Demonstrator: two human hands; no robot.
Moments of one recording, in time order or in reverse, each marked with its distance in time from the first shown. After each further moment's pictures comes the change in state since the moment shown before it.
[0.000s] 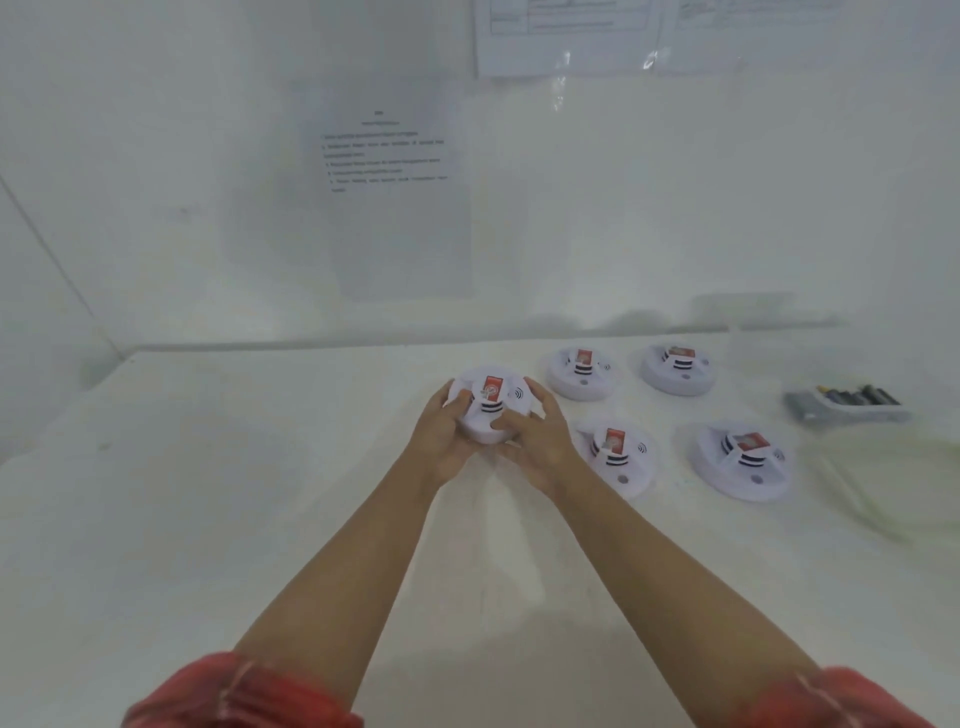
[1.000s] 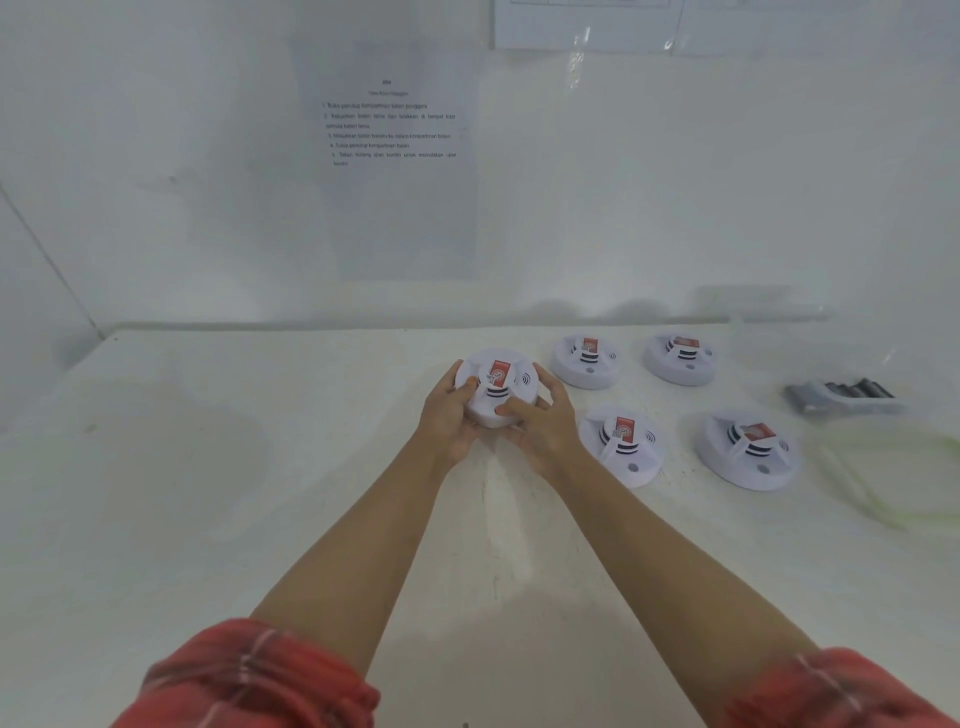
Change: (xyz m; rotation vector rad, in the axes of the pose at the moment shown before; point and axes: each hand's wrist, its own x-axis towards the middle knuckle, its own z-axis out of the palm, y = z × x) left_hand 0.008 -0.004 -0.005 0.037 0.102 0.008; right_hand 0.007 0.009 0.003 0.028 0.055 -0.066
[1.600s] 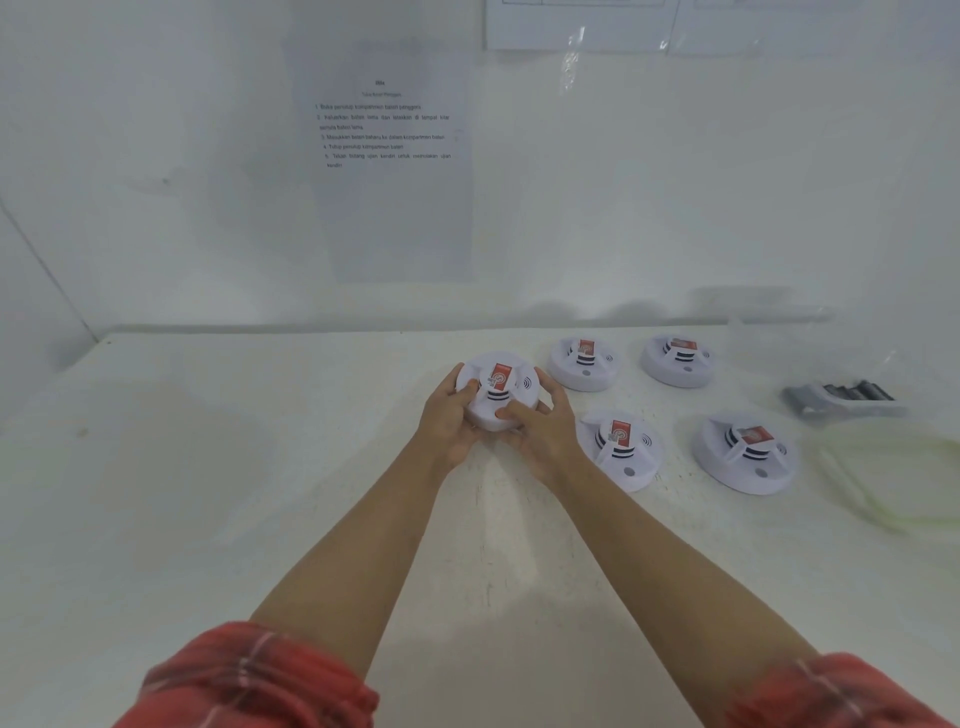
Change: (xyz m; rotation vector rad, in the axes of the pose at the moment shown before) left_hand 0.002 -0.002 0.005 0.005 -0.032 -0.006; right_hand 0.004 0.002 -0.007 0.015 0.005 -0.023
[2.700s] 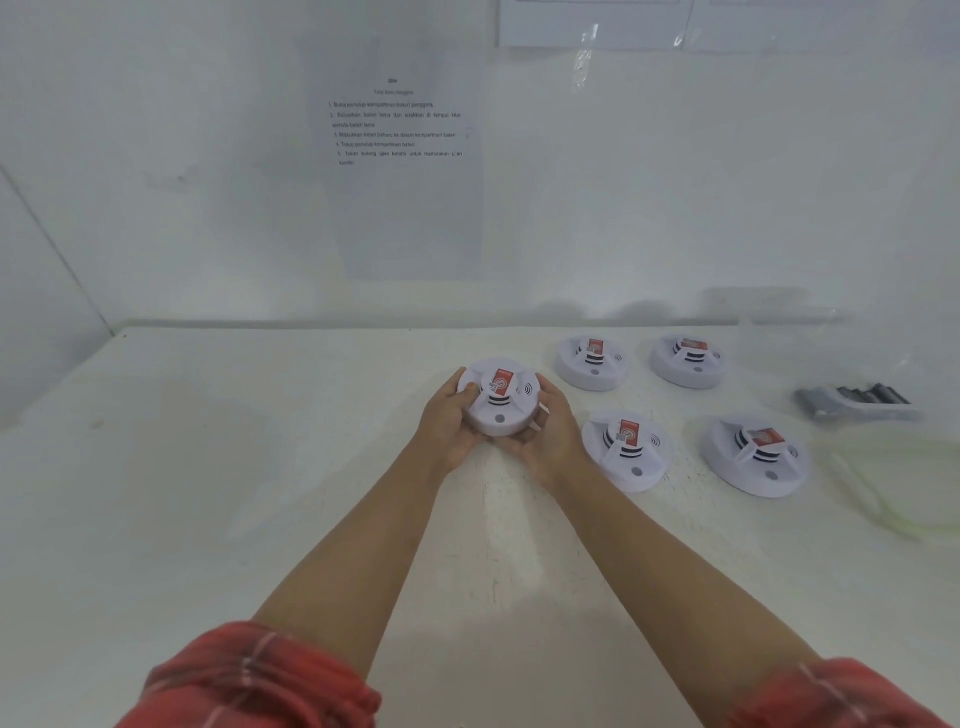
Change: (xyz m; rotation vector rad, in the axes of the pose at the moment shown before) left_hand -0.008 0.003 -0.003 -0.109 0.010 -0.047; right_hand -0.016 -0.008 0.015 0.137 0.125 0.173
